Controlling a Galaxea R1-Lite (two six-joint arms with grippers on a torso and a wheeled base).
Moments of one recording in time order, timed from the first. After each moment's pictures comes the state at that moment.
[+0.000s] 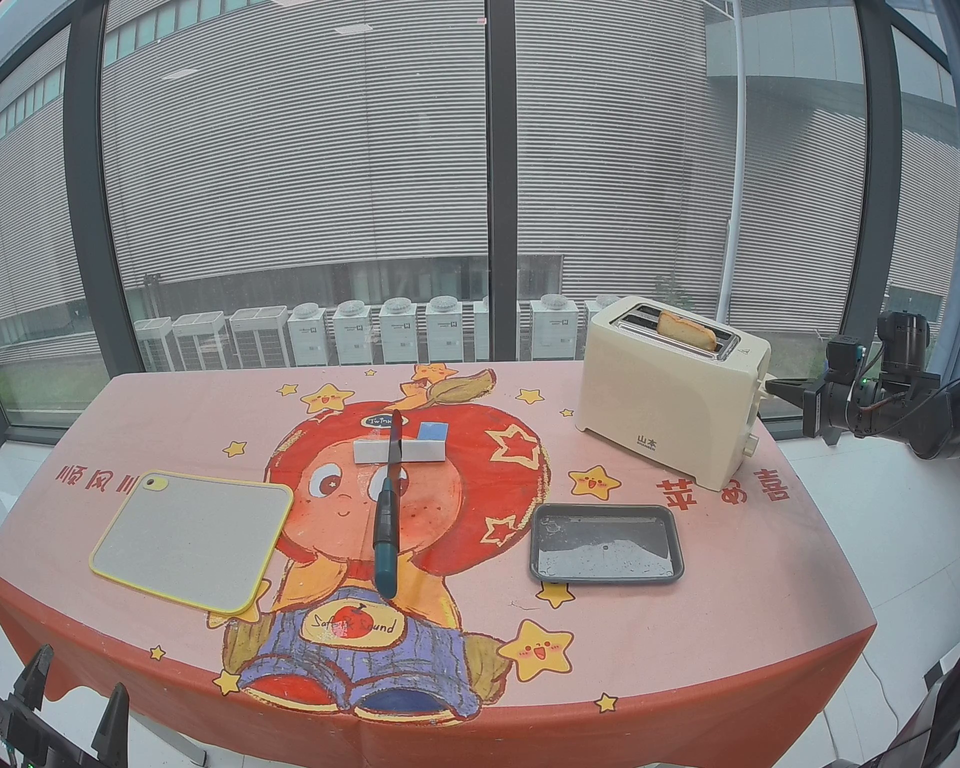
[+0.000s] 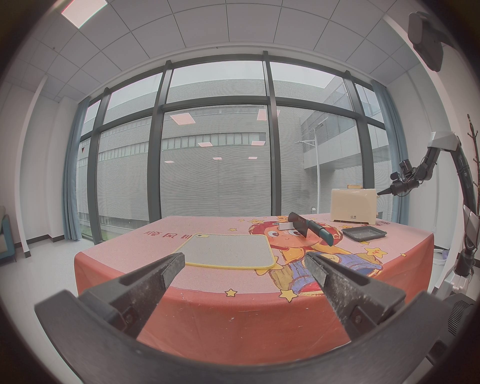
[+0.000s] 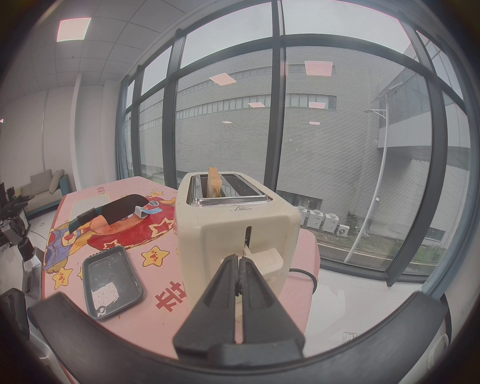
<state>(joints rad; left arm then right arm) 0.01 0.04 -0.02 0.00 -0.01 0.01 -0.11 1.93 -1.01 -0.46 0.58 -0.31</state>
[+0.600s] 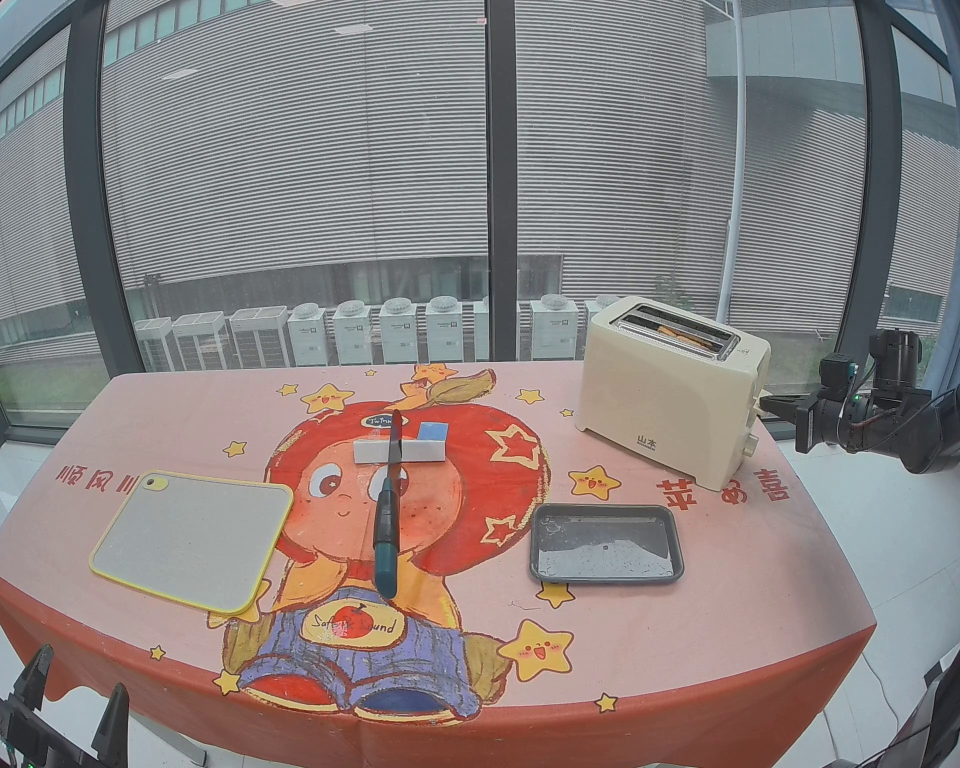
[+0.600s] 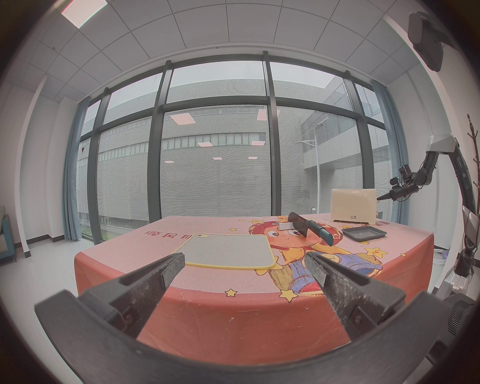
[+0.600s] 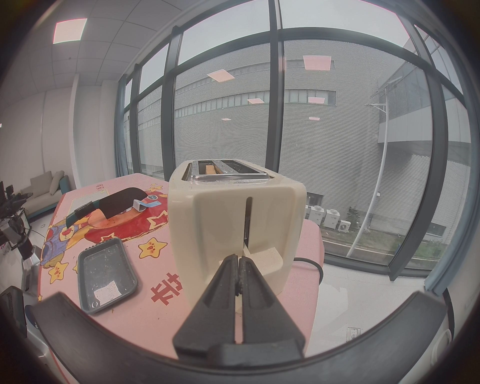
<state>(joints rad) 0.01 0.04 -0.02 0.00 -0.01 0.01 -0.11 1.97 -0.98 -0.51 0.57 -0.31</state>
